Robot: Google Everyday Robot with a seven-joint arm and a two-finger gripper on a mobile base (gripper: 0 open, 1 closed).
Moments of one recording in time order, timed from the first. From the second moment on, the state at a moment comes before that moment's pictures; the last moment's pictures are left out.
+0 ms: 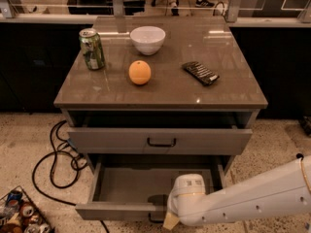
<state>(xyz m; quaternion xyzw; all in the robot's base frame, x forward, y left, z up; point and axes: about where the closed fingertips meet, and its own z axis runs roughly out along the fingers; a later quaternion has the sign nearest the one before) 0.433 -0.075 0.415 -0.54 0.83 -0.04 0.16</state>
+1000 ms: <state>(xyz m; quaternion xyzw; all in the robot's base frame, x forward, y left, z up) 0.454 -0.080 0.412 -0.52 0.83 -0.06 0.17</state>
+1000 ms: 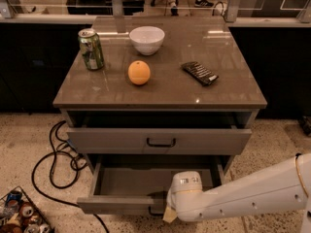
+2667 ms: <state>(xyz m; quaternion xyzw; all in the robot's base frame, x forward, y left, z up) 0.485 -0.090 0.409 -0.49 0.85 -0.10 0.17</state>
